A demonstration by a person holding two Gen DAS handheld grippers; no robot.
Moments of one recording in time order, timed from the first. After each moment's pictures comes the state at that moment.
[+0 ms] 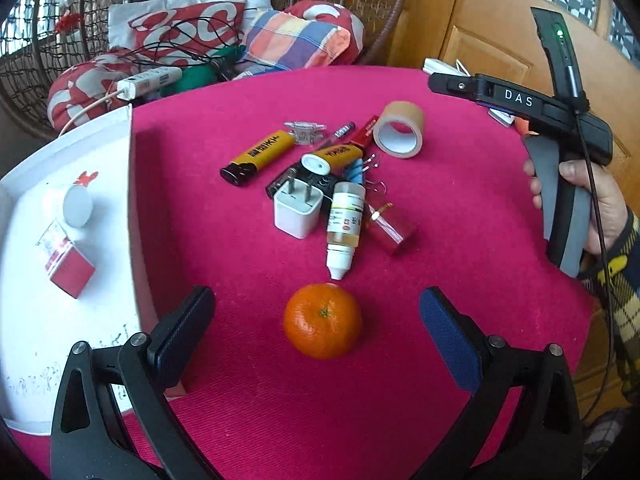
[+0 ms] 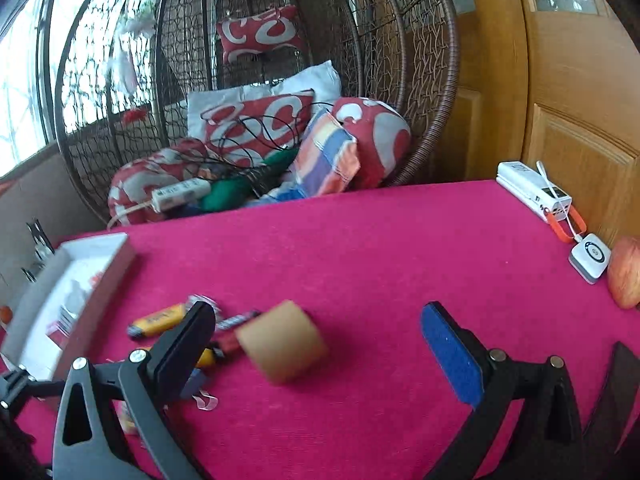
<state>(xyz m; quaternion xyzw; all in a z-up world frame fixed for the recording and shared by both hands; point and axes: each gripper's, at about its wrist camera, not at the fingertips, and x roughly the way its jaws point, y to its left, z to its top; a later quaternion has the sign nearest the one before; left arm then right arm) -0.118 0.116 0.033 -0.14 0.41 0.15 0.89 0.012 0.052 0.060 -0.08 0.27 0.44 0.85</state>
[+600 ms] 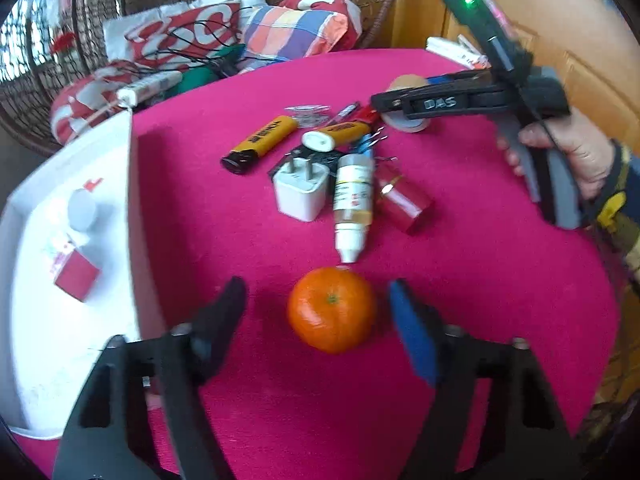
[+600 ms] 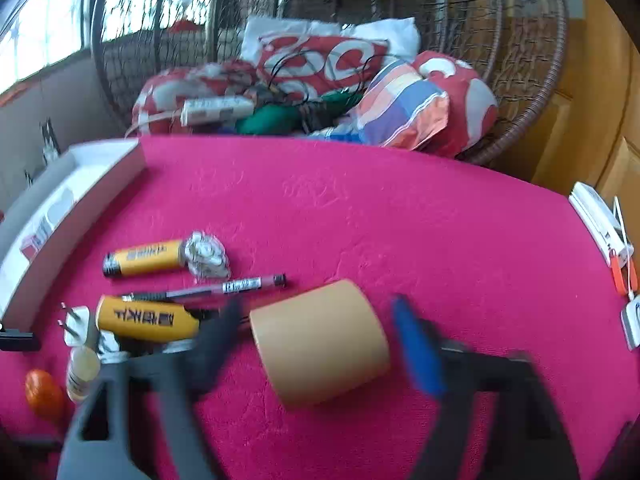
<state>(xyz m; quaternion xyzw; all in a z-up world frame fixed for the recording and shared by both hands) -0.119 0.103 0.015 -0.08 0.43 0.18 0.88 0.008 0.111 0.019 -0.22 0.29 0.49 0.79</state>
